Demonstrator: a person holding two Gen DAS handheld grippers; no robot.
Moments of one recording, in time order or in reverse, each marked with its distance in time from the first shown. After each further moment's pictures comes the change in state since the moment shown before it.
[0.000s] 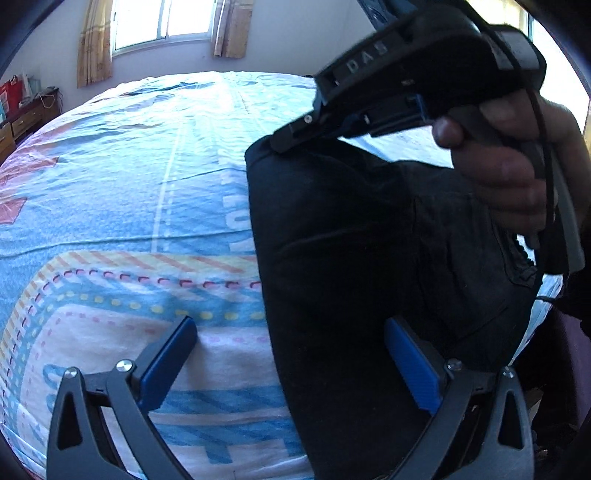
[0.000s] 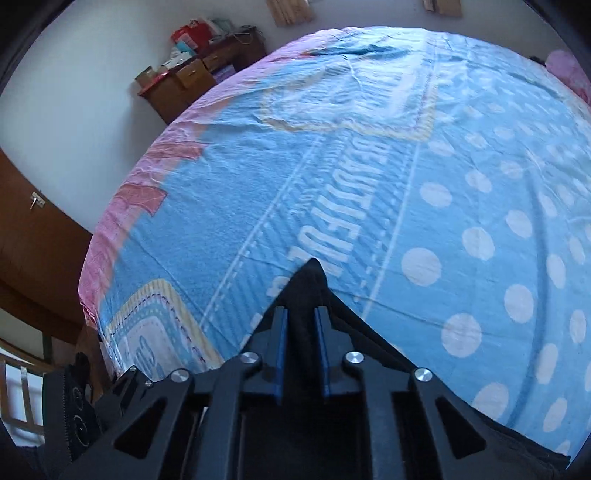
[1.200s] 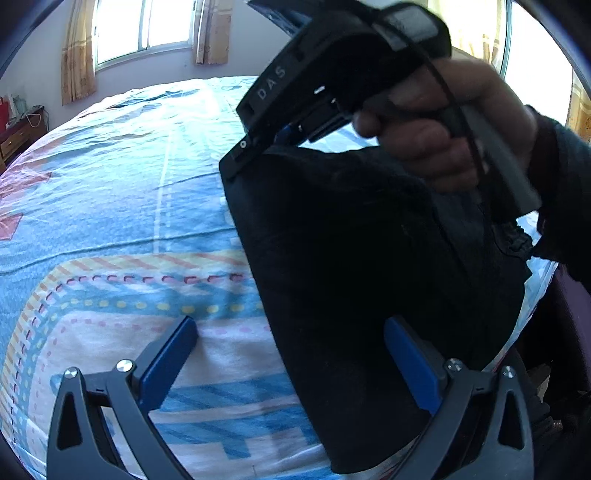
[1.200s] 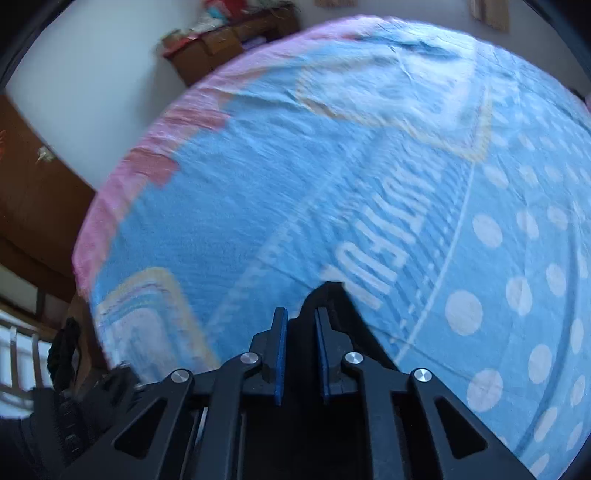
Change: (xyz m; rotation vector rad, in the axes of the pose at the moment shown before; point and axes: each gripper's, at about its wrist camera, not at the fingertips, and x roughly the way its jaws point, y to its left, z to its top) left arm -0.008 0.010 -0.013 0.077 -0.007 -0.025; right arm 0.054 0.011 0.026 -0.080 0.126 0.035
